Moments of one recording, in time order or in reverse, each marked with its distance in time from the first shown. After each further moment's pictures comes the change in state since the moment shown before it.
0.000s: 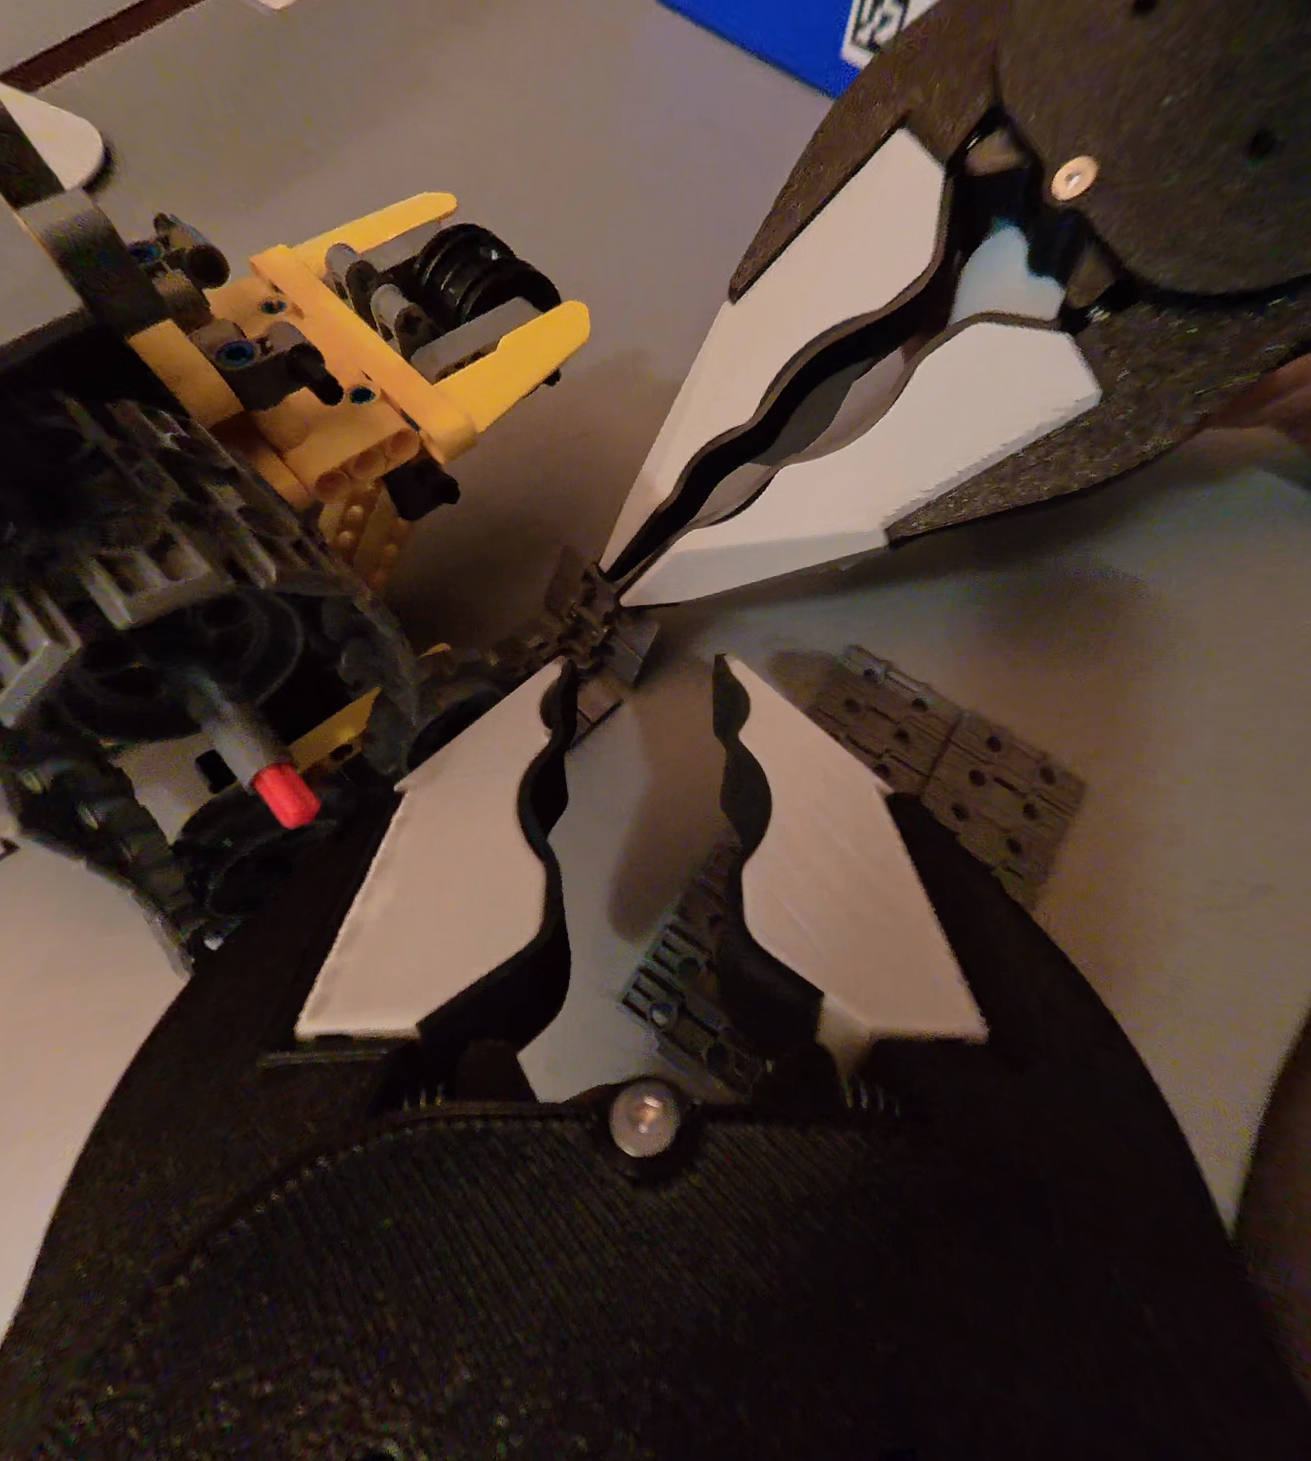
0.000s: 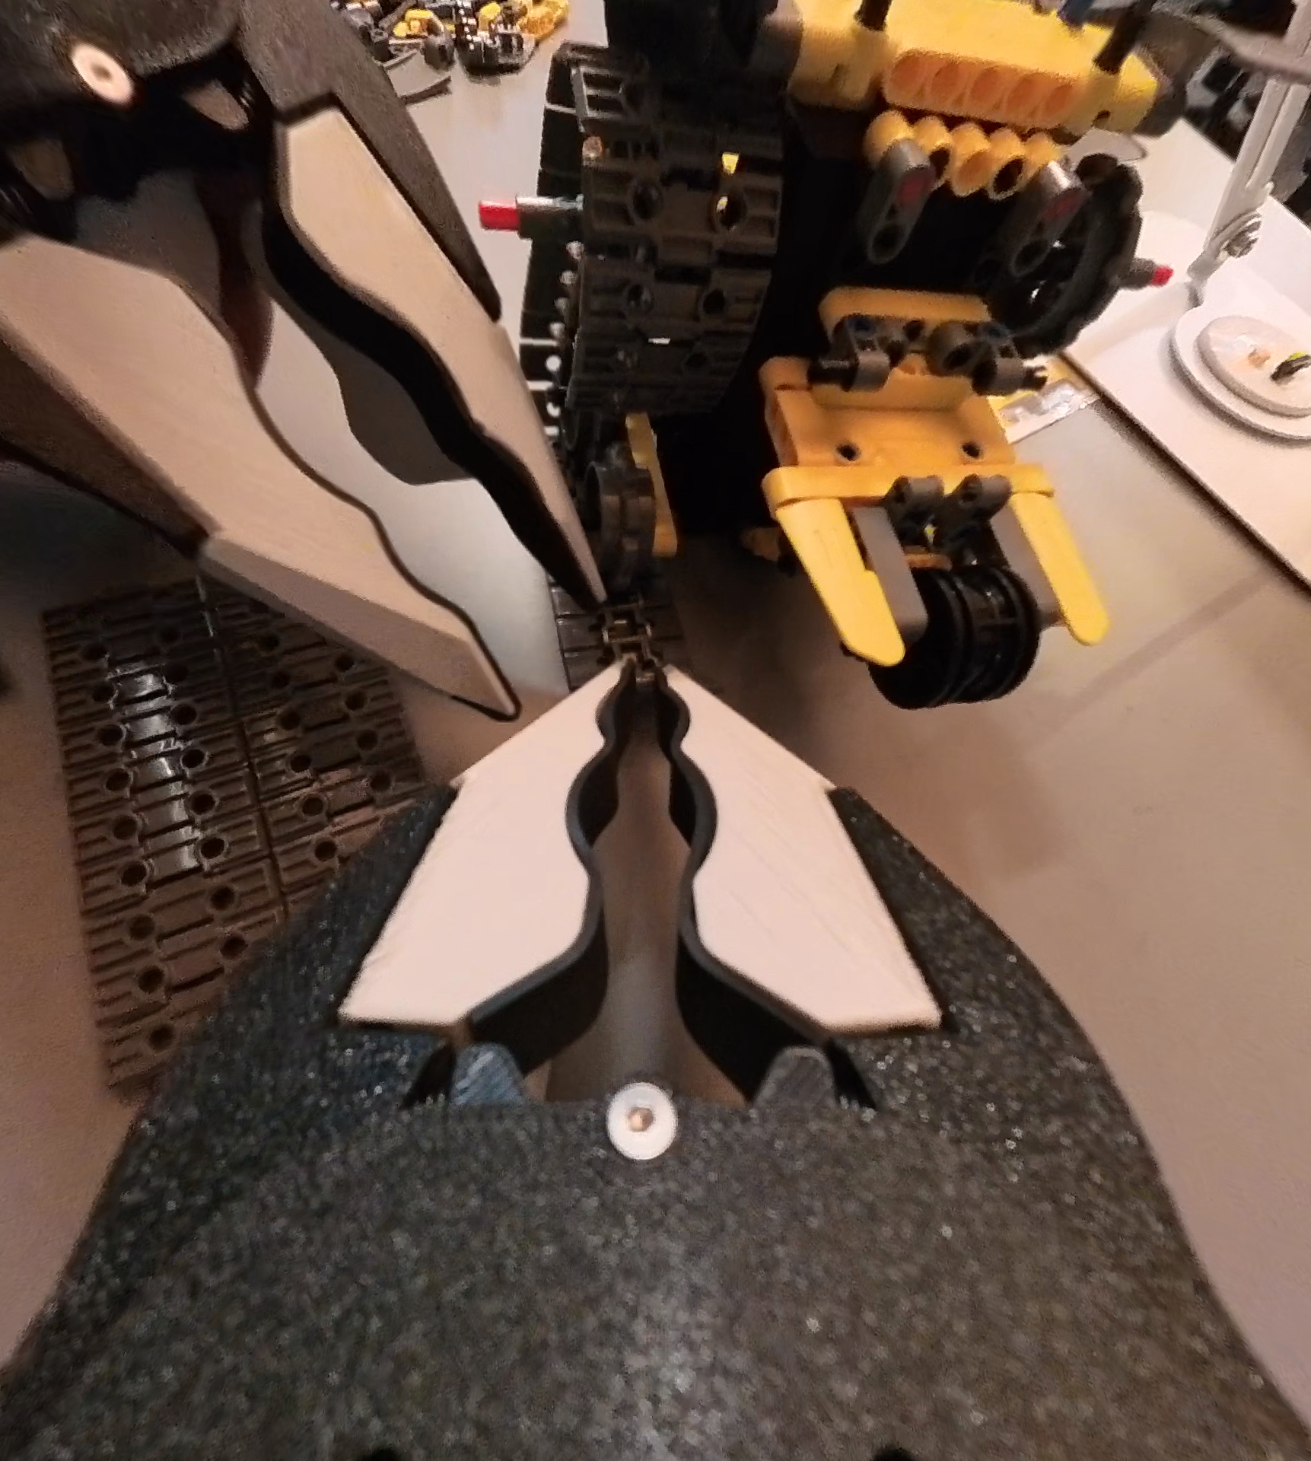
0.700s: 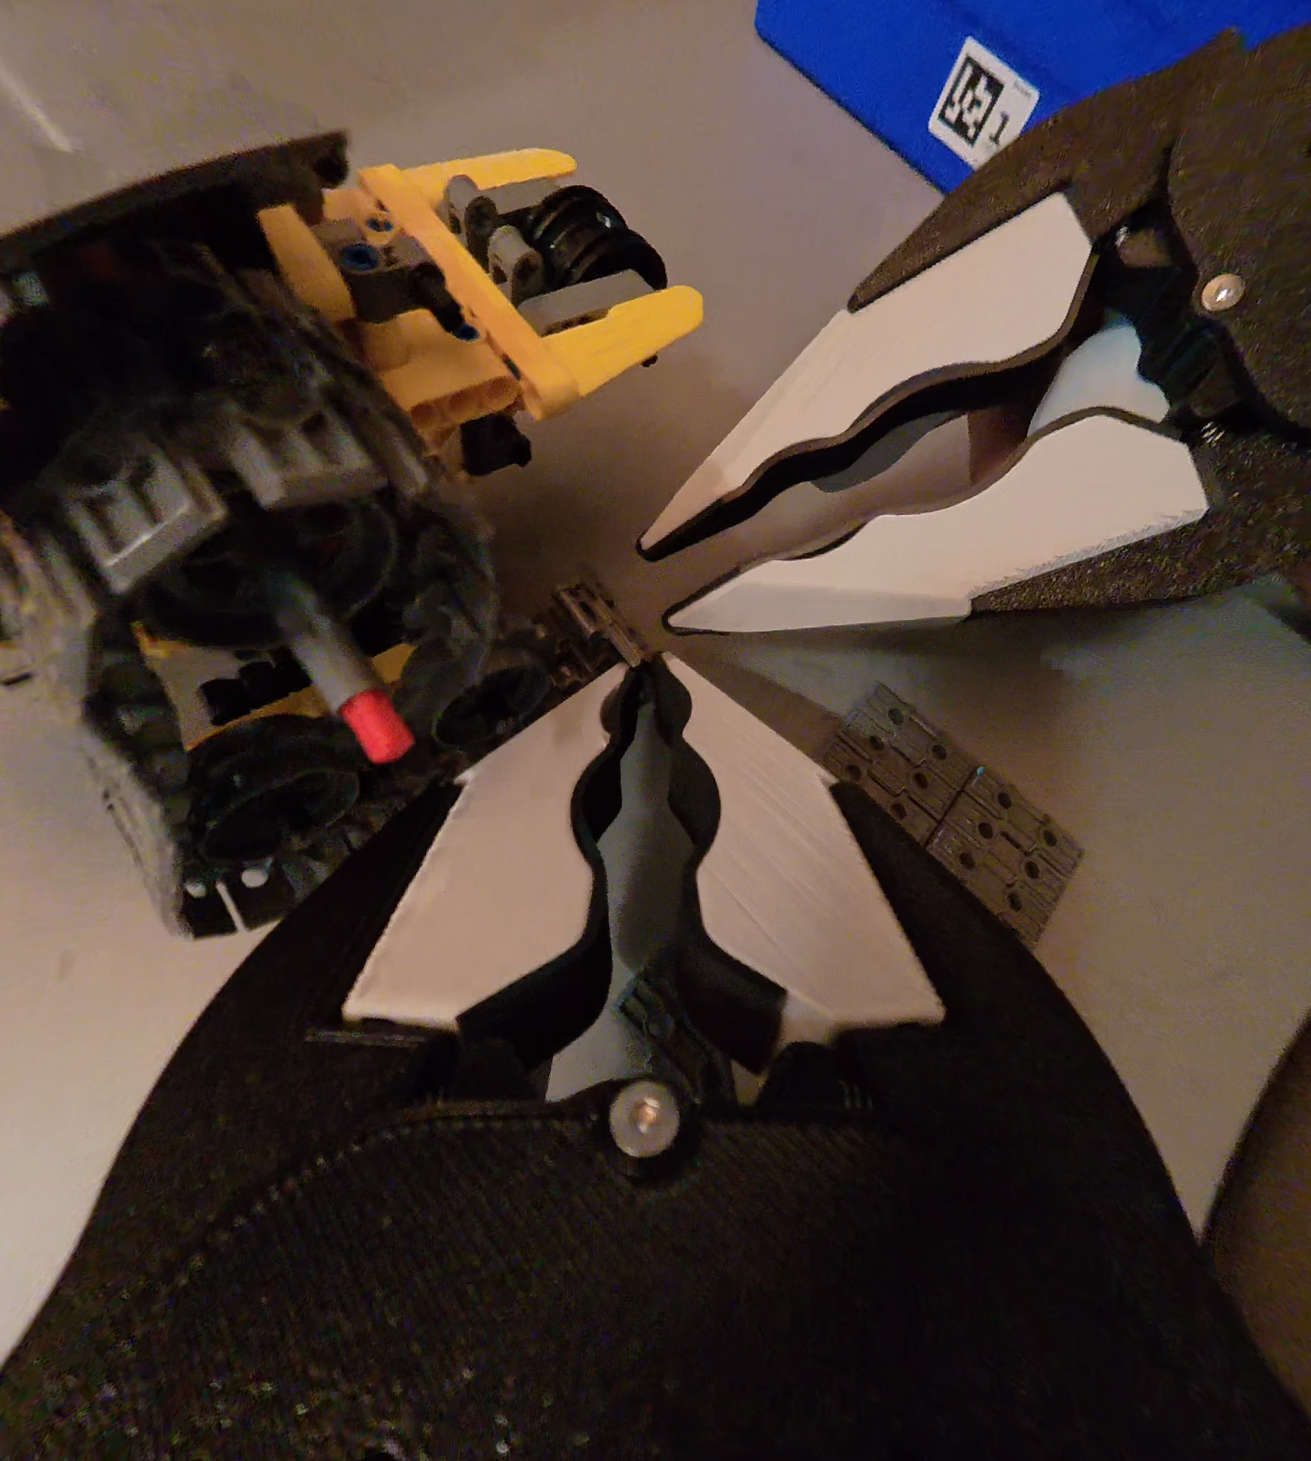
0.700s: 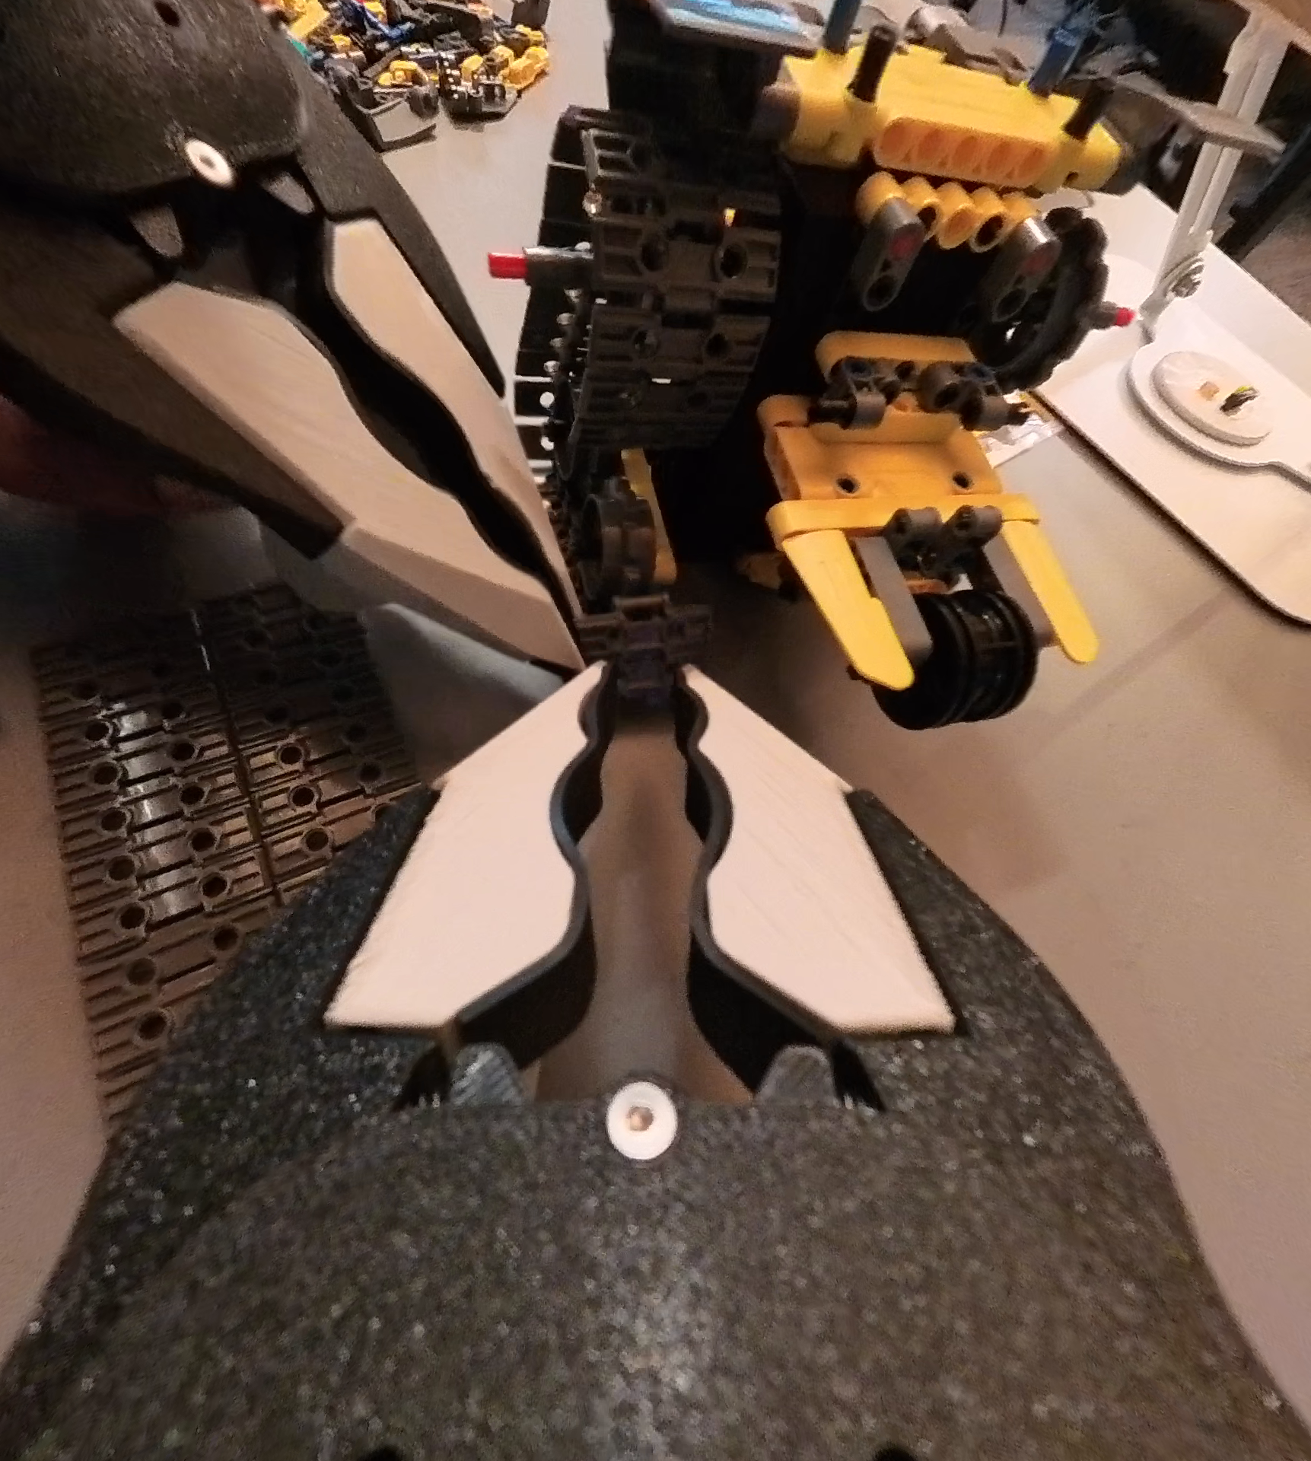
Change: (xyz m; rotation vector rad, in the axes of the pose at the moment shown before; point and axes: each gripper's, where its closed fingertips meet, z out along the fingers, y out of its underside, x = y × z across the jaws) left arm -0.010 0.002 0.002 0.032 -0.013 -0.178; right arm -0.001 -0.007 0.001 0.034 0.043 -0.002
